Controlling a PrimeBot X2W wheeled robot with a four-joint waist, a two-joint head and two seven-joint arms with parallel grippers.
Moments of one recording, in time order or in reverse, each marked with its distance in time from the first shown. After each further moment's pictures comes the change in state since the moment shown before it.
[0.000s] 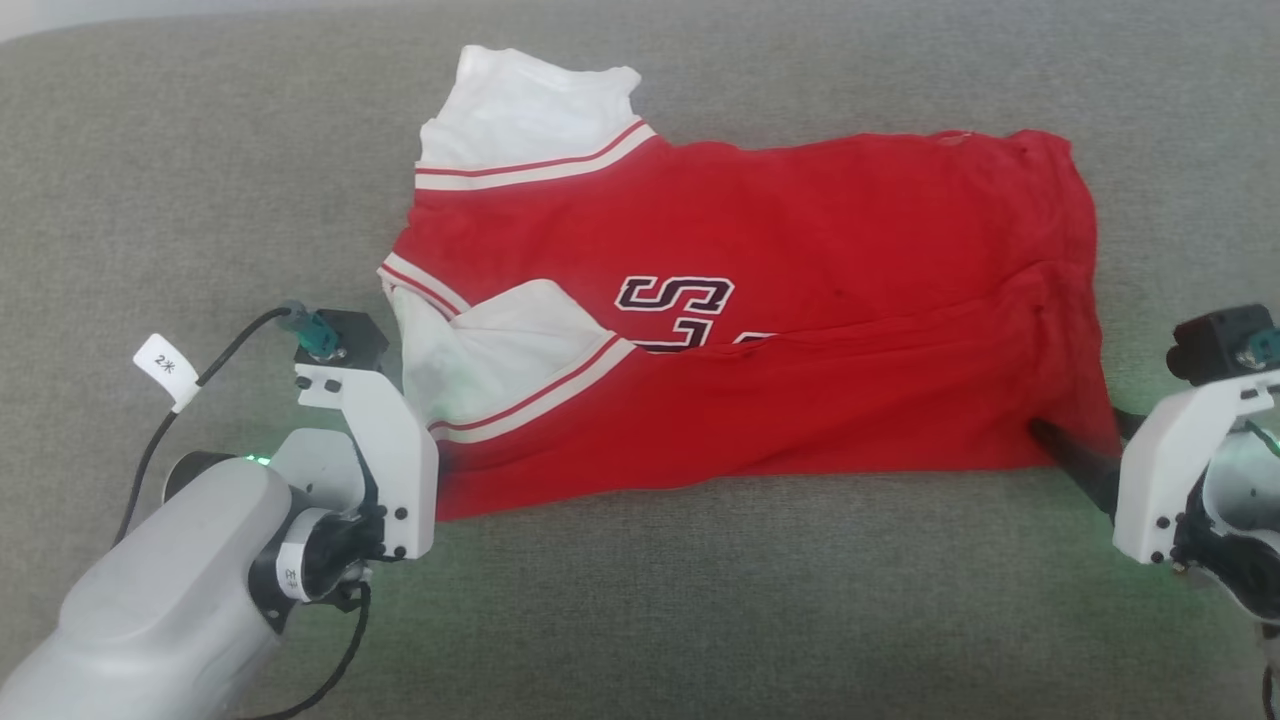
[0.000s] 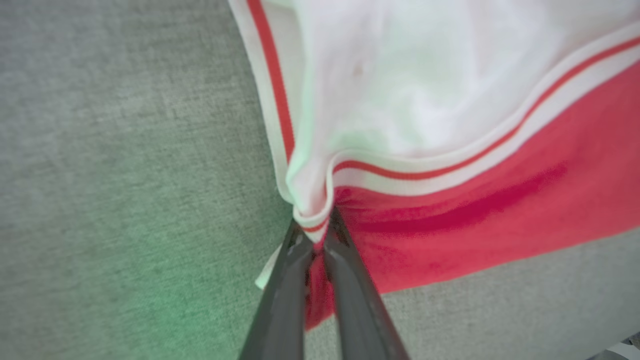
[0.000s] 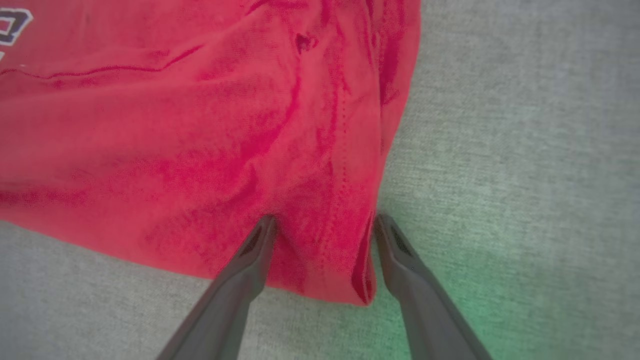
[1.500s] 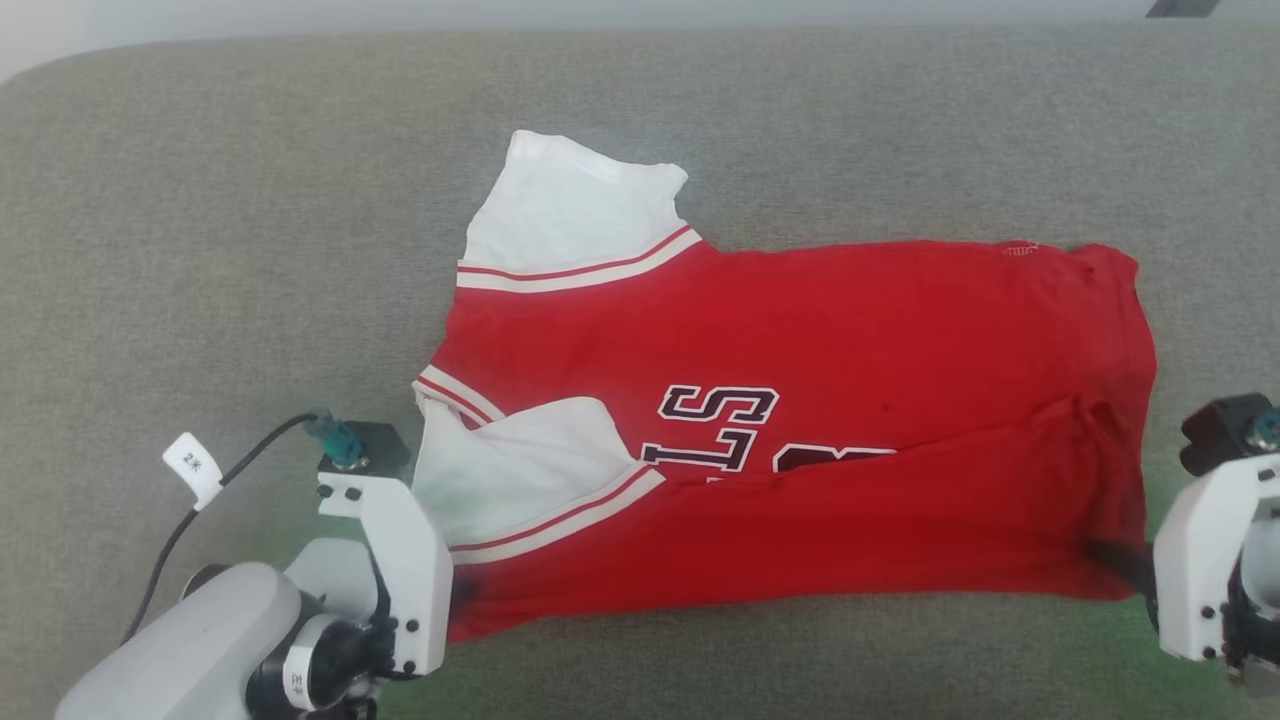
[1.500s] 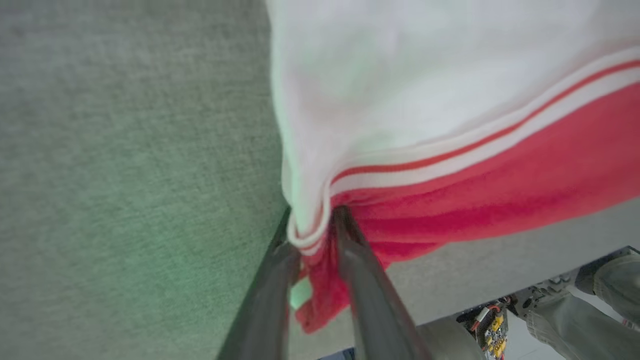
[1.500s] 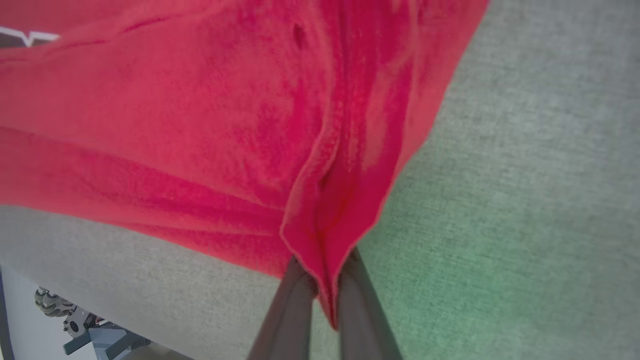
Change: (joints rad) left arm 0.166 0.082 -0.026 -0.194 -0.043 0.105 0.070; right arm 0.194 -0.028 -0.118 -0.166 0.043 0.001 0.306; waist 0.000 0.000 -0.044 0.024
